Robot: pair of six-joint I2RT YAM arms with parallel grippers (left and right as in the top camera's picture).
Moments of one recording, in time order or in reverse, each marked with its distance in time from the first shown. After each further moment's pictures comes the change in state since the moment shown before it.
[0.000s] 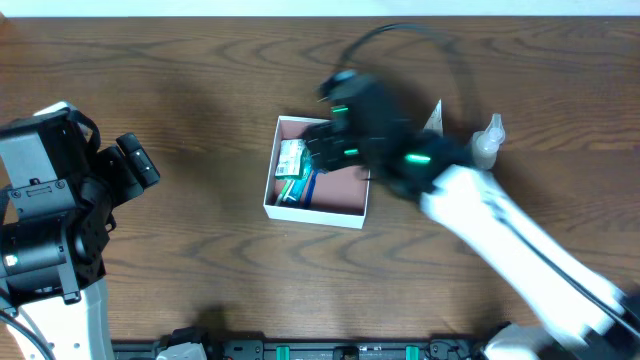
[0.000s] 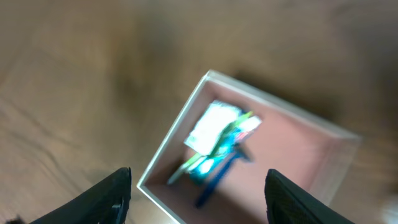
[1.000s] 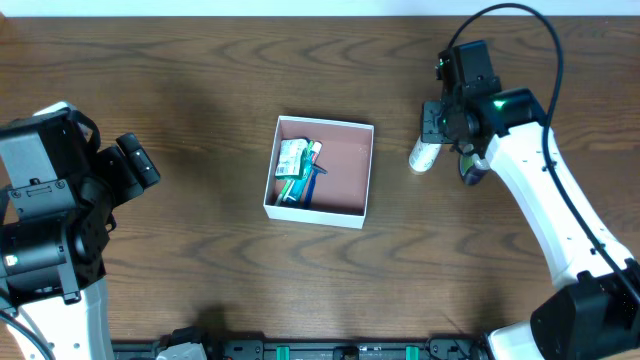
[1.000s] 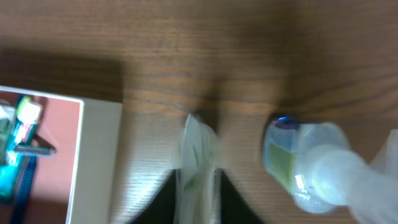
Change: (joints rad) left arm 0.000 0.000 0.000 0.000 0.000 0.000; right arm -0.369 0.147 0.011 -0.236 0.174 -0.131
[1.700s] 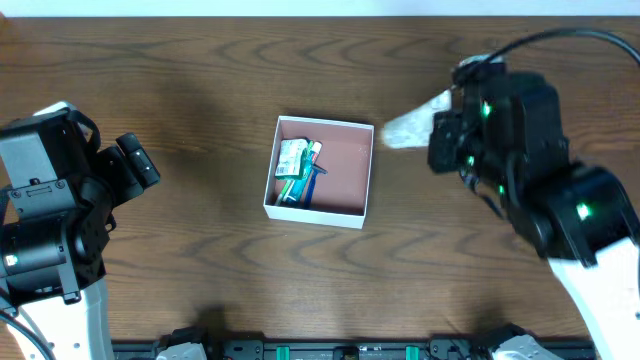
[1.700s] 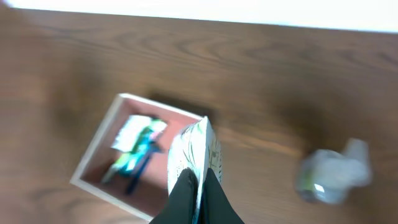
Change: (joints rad) left arm 0.000 0.000 0.000 0.000 0.000 0.000; right arm 0.201 -0.420 0.060 -0.056 -0.036 0.020
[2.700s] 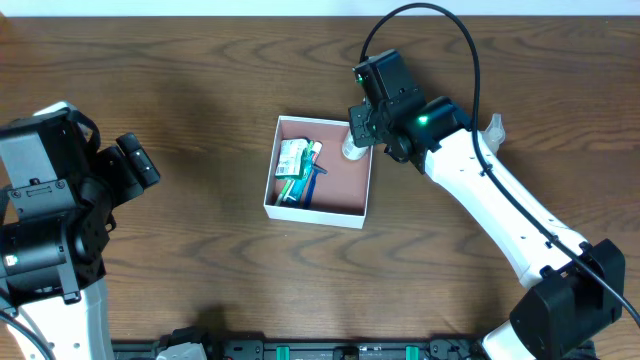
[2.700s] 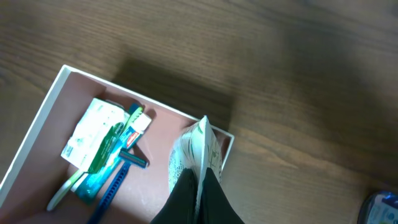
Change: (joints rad) left arm 0.000 0.000 0.000 0.000 0.000 0.000; right arm 0.068 0.496 -0.009 0.230 0.047 -0.016
